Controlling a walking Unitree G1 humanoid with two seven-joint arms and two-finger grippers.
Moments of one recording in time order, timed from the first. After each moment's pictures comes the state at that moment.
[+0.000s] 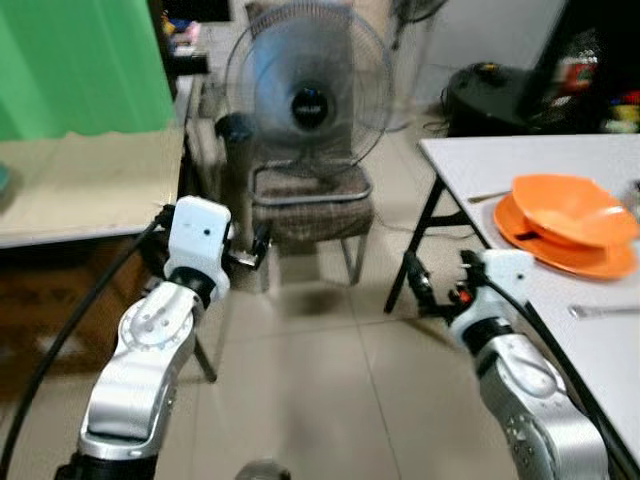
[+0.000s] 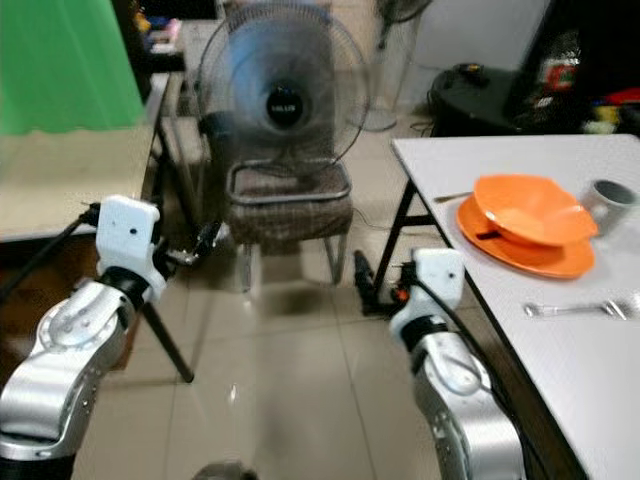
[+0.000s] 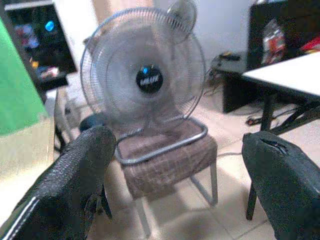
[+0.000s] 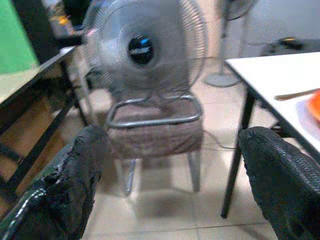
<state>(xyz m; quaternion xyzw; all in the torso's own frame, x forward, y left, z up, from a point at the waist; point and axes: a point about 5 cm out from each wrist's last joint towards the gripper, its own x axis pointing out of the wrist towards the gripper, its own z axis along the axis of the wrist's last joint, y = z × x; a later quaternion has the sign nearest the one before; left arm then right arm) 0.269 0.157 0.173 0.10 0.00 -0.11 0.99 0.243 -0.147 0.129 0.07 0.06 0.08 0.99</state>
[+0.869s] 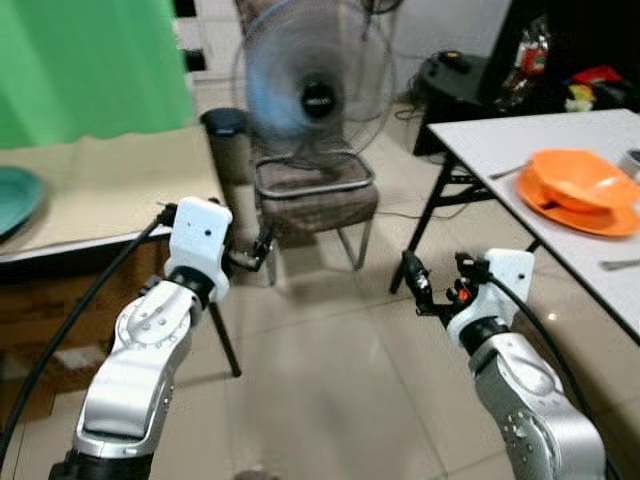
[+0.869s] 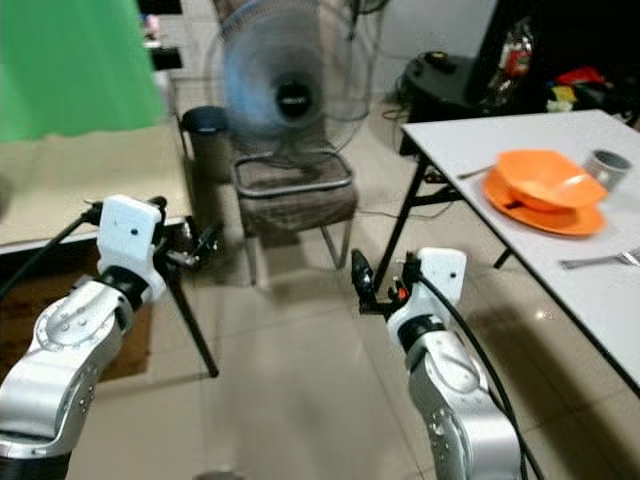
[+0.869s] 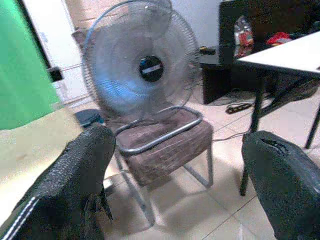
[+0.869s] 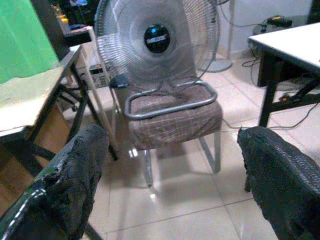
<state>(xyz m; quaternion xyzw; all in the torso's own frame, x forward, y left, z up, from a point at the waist) 0.269 0.160 0.172 0.11 0.00 -0.13 0.99 0.243 -0.141 0.129 0.11 0.07 0.09 0.99</state>
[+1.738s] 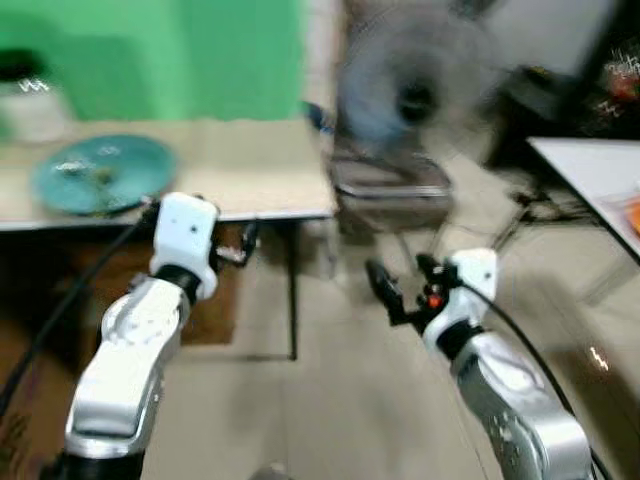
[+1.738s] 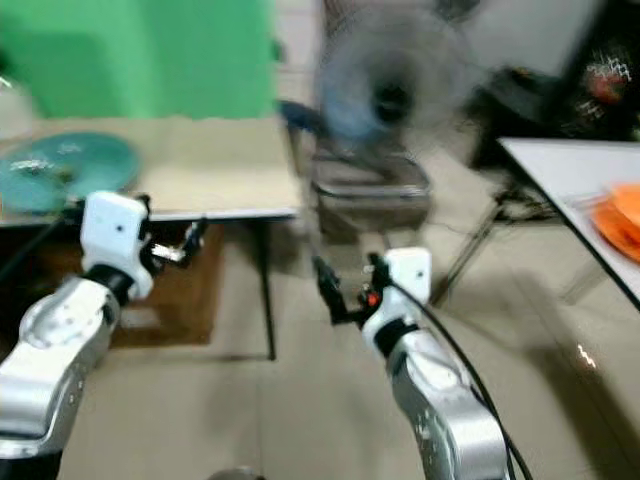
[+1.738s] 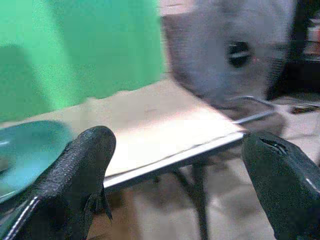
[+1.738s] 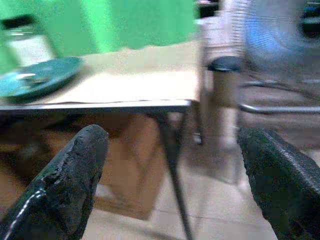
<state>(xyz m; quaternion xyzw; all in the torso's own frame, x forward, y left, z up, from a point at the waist) 0.270 0.168 0.175 0.11 0.00 -0.11 0.99 0.240 -0.121 0.130 0.10 0.07 0.19 0.97</state>
